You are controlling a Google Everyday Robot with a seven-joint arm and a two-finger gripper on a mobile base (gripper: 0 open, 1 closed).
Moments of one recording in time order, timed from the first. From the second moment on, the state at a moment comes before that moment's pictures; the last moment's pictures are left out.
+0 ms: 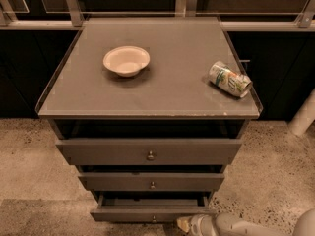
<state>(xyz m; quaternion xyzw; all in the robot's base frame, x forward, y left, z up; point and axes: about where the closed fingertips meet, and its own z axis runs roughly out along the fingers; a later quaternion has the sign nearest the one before) 0.445 -0.138 0.168 -0.12 0.92 0.29 0.24</state>
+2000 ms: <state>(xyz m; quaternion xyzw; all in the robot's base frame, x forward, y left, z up) 0.502 -0.081 0.132 -0.15 0.91 0.29 0.25</state>
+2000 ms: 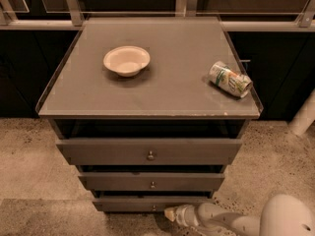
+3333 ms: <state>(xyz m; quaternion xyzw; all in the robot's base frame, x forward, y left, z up) 0.528 -0.052 0.149 -0.19 0.89 0.28 0.29</state>
